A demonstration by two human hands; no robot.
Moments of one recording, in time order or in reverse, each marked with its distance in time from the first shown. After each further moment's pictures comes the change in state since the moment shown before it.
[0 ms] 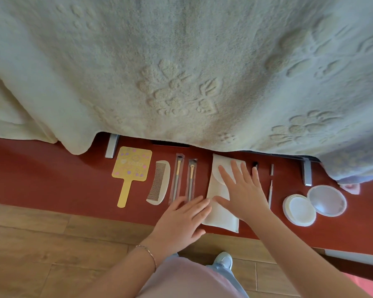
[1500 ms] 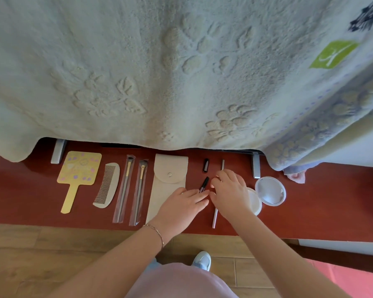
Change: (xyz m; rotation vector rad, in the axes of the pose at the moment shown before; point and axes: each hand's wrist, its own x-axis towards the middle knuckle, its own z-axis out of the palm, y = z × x) left_hand 0.110 0.079 0.002 -0.005 -0.082 0.064; right_hand -0.031 0.091 0.028 0.160 0.230 0.098
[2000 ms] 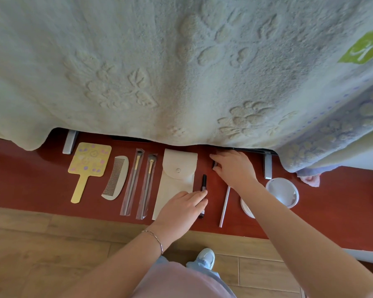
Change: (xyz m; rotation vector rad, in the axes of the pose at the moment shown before) left_hand -0.018 -0.001 0.015 -0.072 0.072 -0.045; right_hand 0.068 0.010 -0.007 0.004 -0.164 -0.122
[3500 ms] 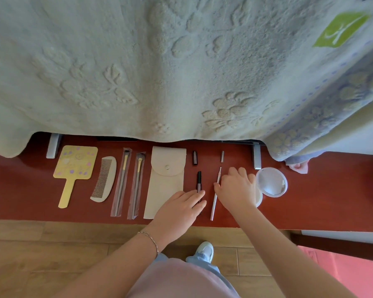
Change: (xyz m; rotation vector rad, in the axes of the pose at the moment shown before) left_hand 0.000 0.010 0.015 0.069 0.012 0.083; right_hand -0.068 -0.013 0.016 -0.031 -0.052 0.354
